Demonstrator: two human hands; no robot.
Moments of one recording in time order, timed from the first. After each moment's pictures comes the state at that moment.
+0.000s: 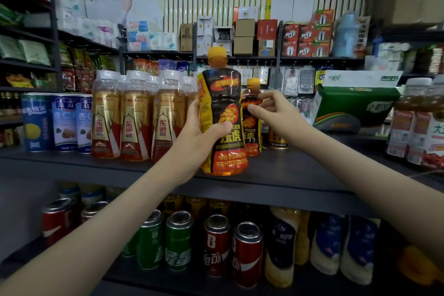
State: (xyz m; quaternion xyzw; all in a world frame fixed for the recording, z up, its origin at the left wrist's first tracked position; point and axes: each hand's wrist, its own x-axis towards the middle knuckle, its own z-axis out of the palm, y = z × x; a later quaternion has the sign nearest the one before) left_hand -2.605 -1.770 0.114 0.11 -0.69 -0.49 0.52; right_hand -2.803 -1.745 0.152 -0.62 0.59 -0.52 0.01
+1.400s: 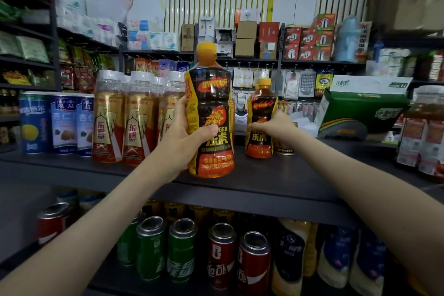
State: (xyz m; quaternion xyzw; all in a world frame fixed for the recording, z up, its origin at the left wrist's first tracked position) left_hand -2.577 -1.808 0.116 0.10 -0.71 -0.47 0.52; right_hand -2.834 -1.829 0.147 -0.55 0.67 -0.49 0.08
